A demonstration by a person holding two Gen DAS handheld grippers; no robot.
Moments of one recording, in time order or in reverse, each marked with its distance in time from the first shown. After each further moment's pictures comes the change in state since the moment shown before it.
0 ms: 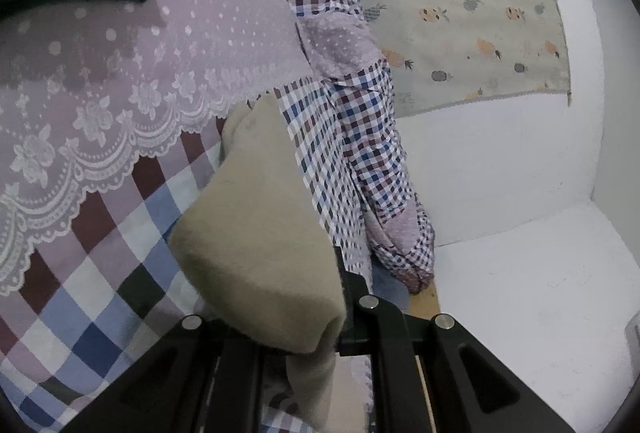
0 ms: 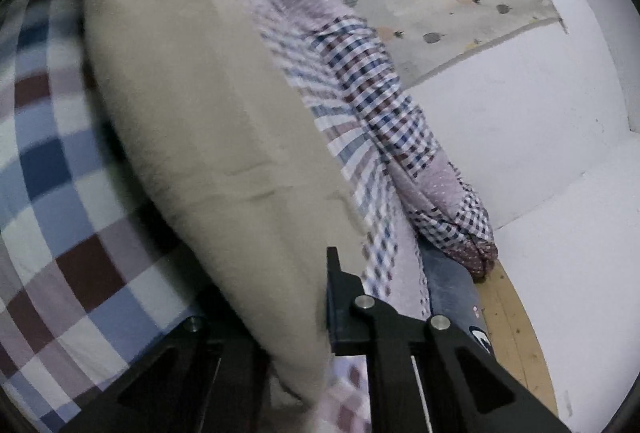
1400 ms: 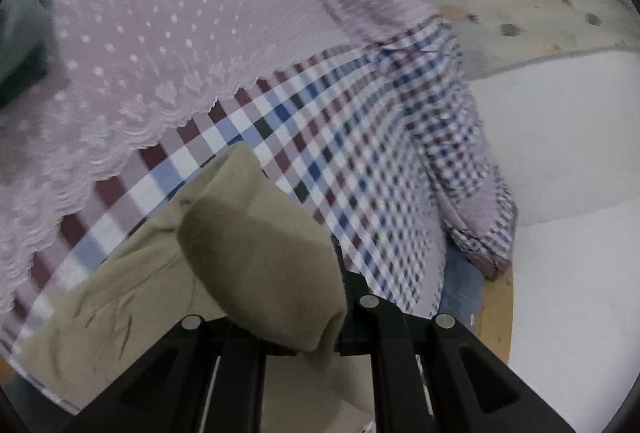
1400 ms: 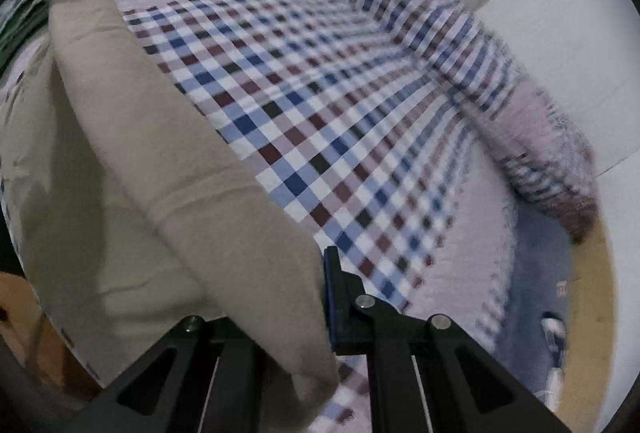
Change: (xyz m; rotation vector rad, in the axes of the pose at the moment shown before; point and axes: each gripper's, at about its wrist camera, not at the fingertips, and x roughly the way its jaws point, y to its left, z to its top) left arm 0.125 -0.084 0.049 -0.024 0.166 0.388; right arm 0.085 -0.158 0.061 0.141 0.275 0.553
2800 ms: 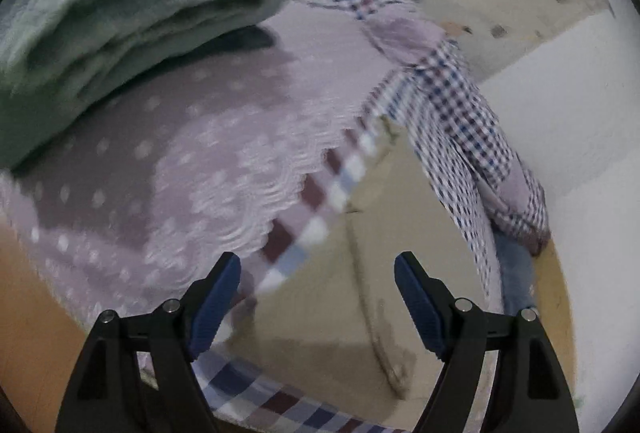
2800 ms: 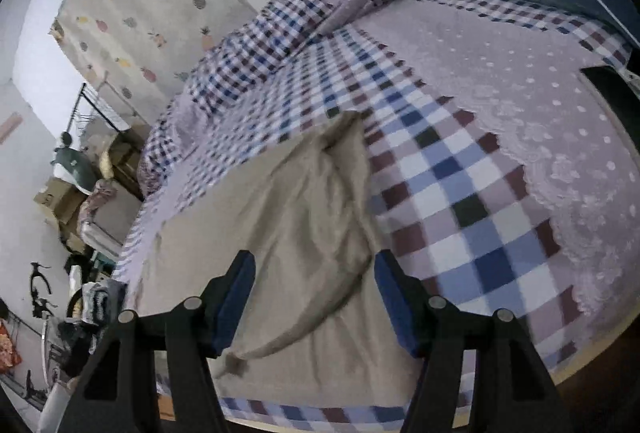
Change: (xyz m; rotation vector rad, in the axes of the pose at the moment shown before) left arm -0.123 0.200 -0.108 0.160 -0.197 0.040; right arm -0.038 0.032 -0.269 1.218 -0.406 0.389
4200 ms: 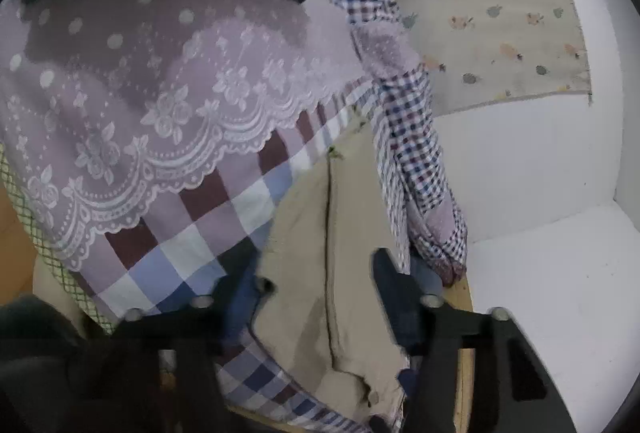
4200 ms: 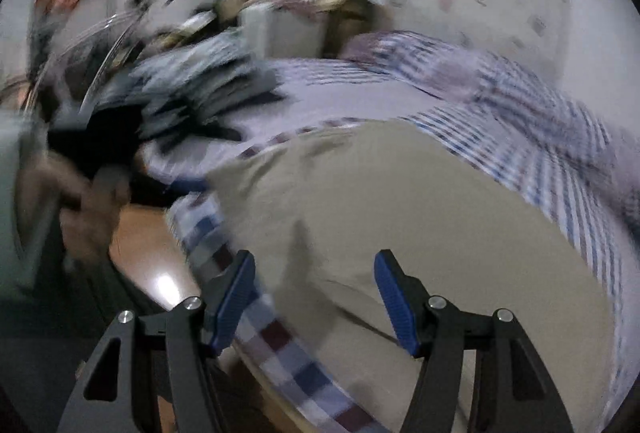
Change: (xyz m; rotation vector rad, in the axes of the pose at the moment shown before) left arm 0.014 0.042 -0.046 -0.219 0.030 -0.315; right arm 0.103 0.301 -0.223 -1.192 0.107 0.208
